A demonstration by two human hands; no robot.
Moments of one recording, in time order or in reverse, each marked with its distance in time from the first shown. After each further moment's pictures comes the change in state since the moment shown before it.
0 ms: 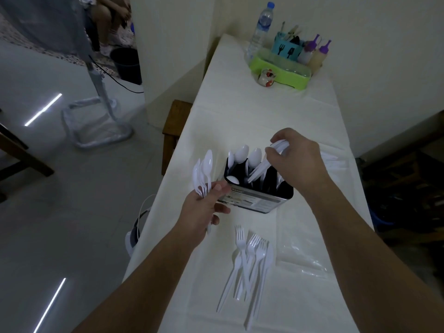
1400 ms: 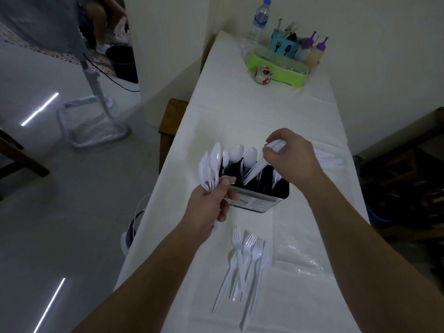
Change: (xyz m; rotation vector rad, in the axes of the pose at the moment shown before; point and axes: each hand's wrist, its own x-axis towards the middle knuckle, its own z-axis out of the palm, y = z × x) left_hand -0.002 0.010 0.029 0.007 -0.023 0.059; right_hand 0.011 0.013 0.004 0.082 -0.068 0.090
